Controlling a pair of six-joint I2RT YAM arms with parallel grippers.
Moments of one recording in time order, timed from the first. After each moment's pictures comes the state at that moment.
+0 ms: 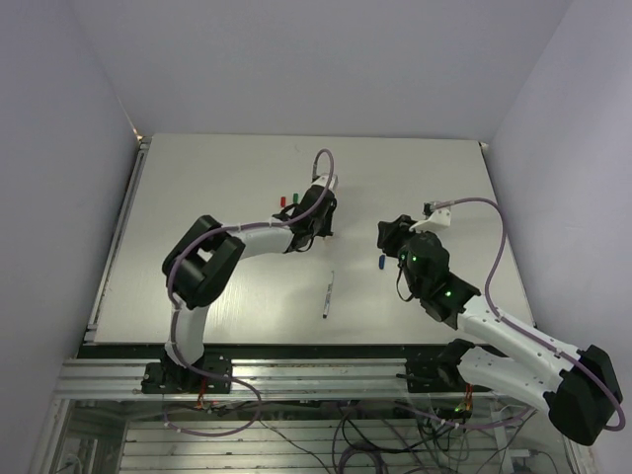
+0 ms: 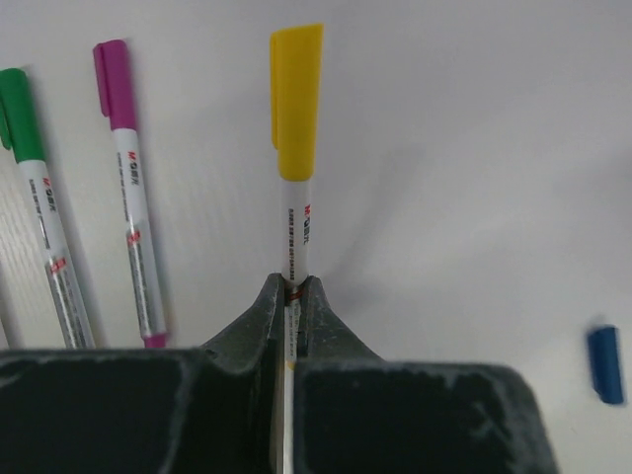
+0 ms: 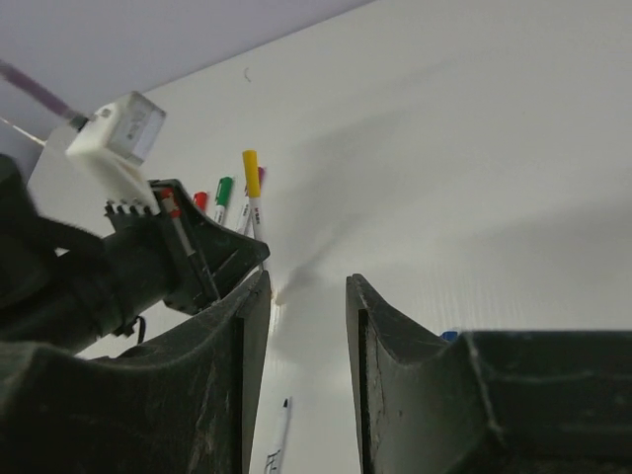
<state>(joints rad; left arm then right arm) -0.75 1.96 1.22 0.15 -0.22 -0.36 0.70 0.92 0.53 0.19 0.58 0.53</state>
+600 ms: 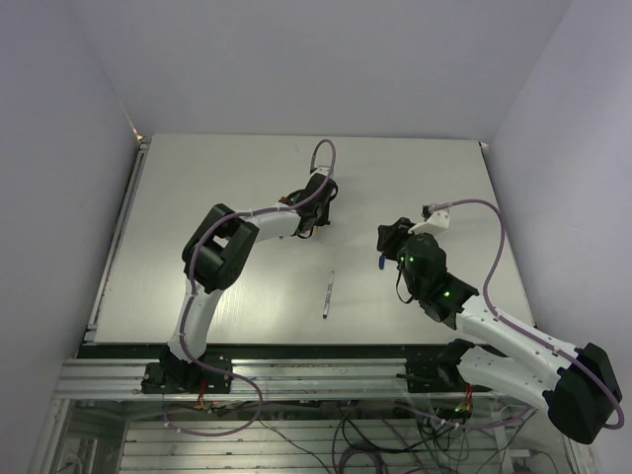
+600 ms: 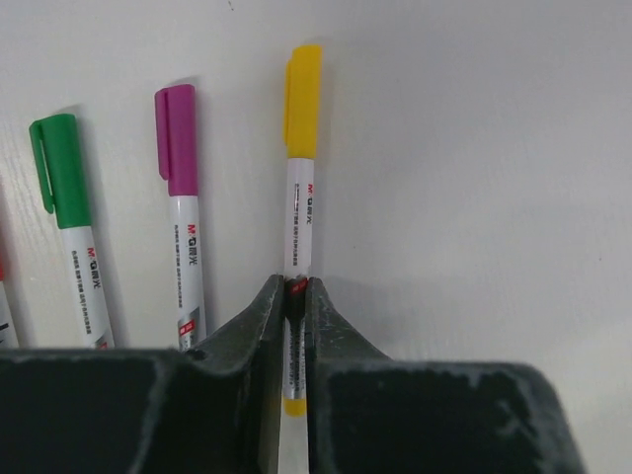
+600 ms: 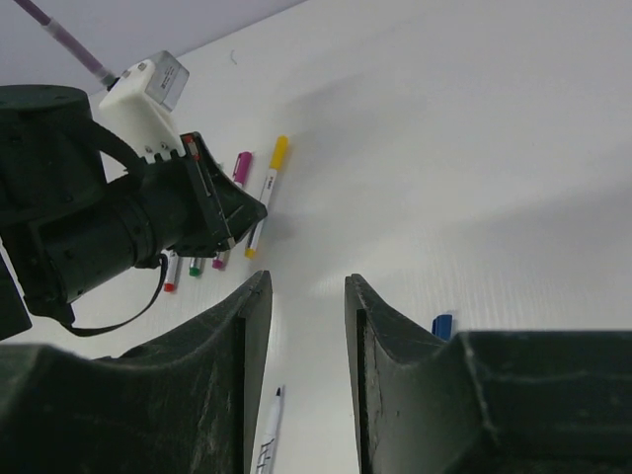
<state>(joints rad) -0.68 2.18 1.47 -0.01 -0.26 -0.37 0.70 0.93 0.51 0.17 0.58 0.57</state>
